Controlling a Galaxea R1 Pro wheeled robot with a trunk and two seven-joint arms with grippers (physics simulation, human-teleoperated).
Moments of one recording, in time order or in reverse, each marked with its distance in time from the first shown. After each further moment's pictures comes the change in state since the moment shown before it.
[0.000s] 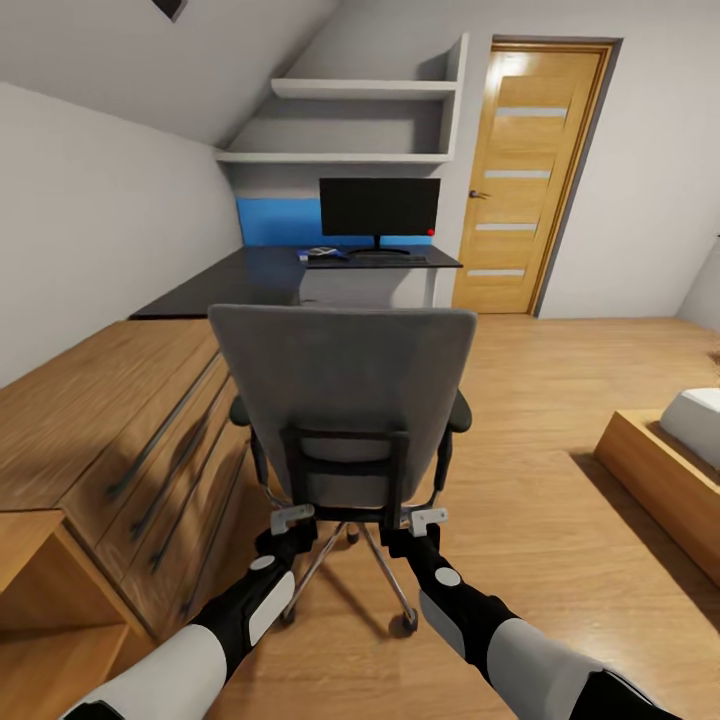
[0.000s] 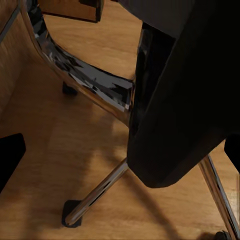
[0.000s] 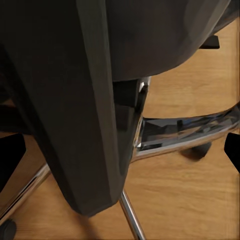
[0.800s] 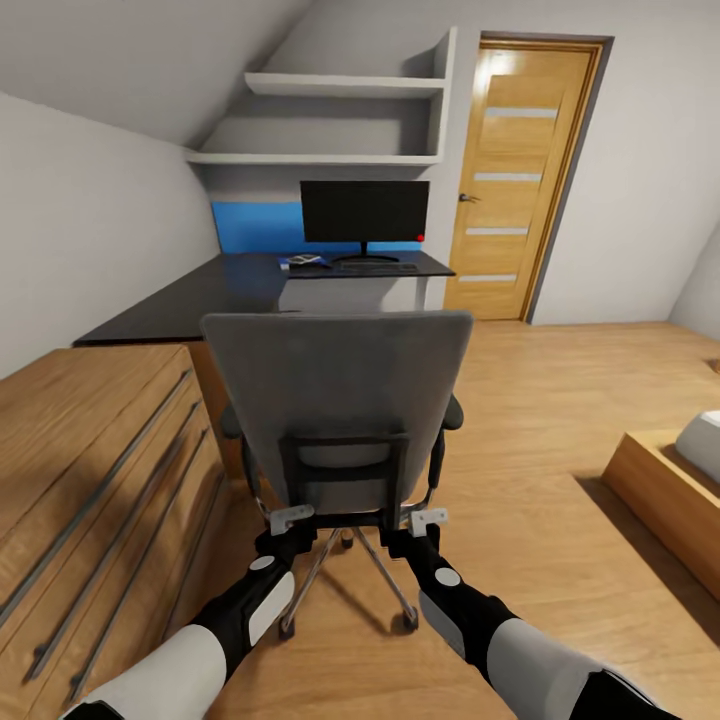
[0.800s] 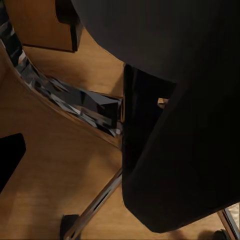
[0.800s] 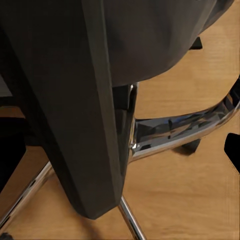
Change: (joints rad) left arm 0.000 0.001 -0.001 0.001 0.006 -0.002 0.002; right arm 0.000 0.000 0.003 0.000 0.000 0.001 0.001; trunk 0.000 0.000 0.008
